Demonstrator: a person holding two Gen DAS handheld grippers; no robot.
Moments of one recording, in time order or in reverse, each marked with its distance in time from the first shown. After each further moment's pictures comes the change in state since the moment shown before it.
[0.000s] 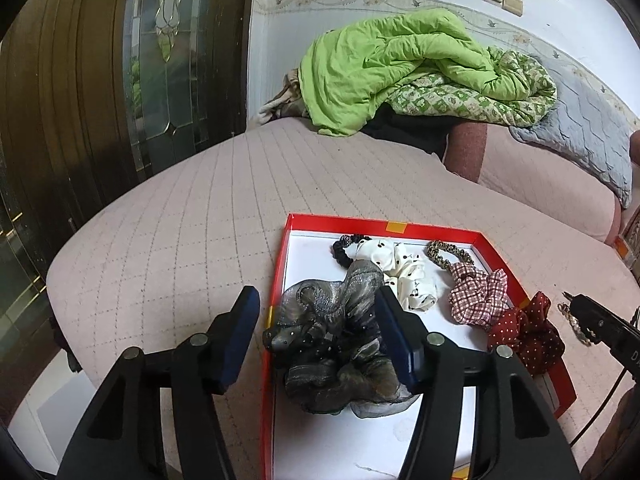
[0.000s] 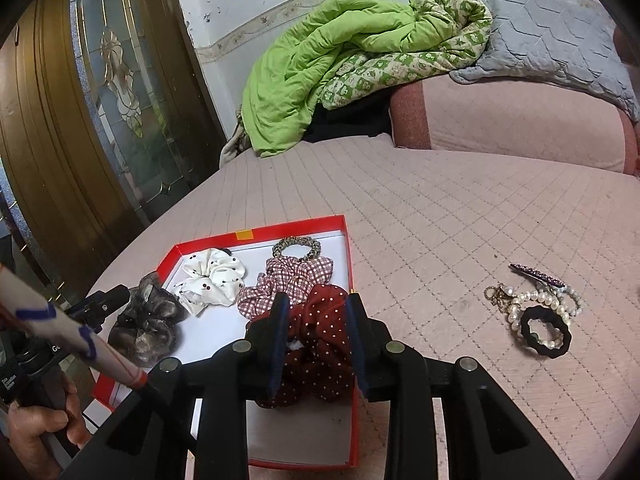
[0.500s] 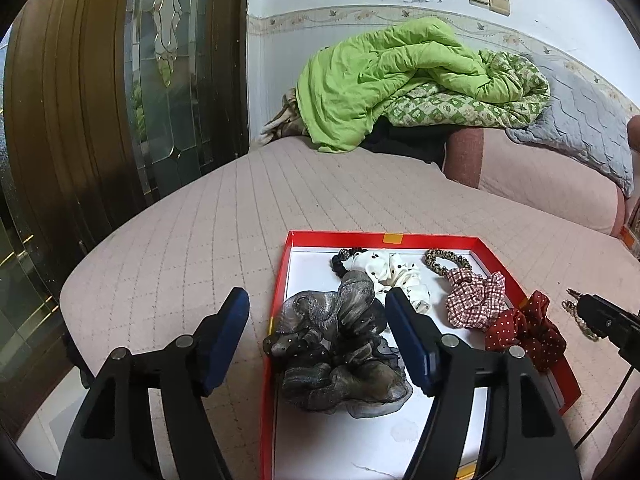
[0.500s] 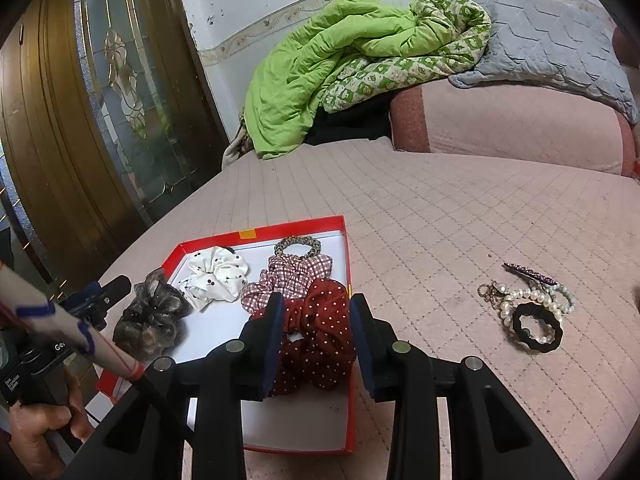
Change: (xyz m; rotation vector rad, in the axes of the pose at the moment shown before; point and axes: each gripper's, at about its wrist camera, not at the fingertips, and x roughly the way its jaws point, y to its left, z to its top) left arm -0.014 -0.013 -0.002 0.051 -0.064 0.040; right arm -0.013 0.000 -0.004 -0.007 -0.011 0.001
